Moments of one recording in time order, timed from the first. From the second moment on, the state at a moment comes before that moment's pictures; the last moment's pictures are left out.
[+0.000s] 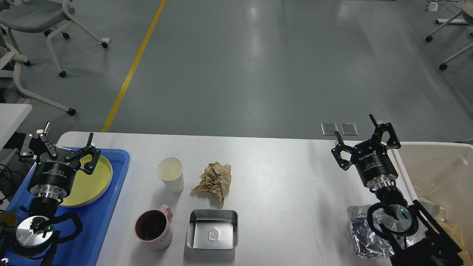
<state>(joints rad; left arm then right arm) -0.07 0.04 -1.72 -1.24 0.22 -0.27 0.02 0.21 -0.15 1.38 1.09 -0.22 0.34 0.21</state>
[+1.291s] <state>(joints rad) -0.08 0.05 -1.71 -1.24 0.22 -0.26 0.06 0.21 -0.16 1.38 1.09 -0.23 0.39 0.22</state>
